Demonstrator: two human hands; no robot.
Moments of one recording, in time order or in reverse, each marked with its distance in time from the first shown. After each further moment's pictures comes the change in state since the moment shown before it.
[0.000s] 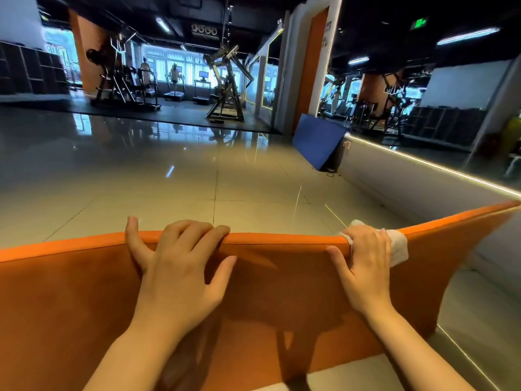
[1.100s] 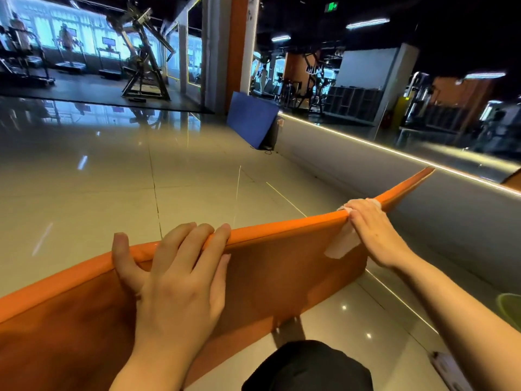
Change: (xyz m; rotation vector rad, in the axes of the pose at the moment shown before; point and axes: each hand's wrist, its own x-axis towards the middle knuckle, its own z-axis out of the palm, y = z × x) left_hand -0.033 0.002 -0.008 -0.150 0.185 0.148; right_hand -0.009 0.016 -0.090 -0.173 -0.384 0.218
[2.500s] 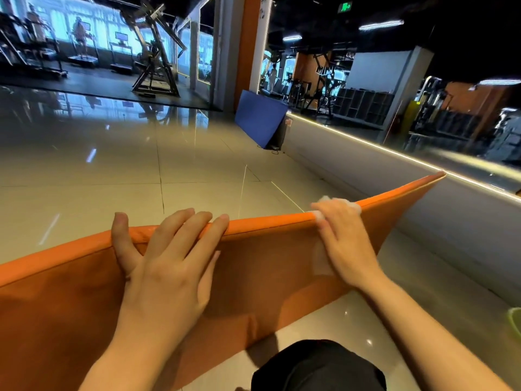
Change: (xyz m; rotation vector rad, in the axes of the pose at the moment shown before) left_hand 0.006 -0.027 0.002 -0.018 -0.041 0.076; right_hand -0.003 -0.071 0.034 0.043 0.203 -0.249
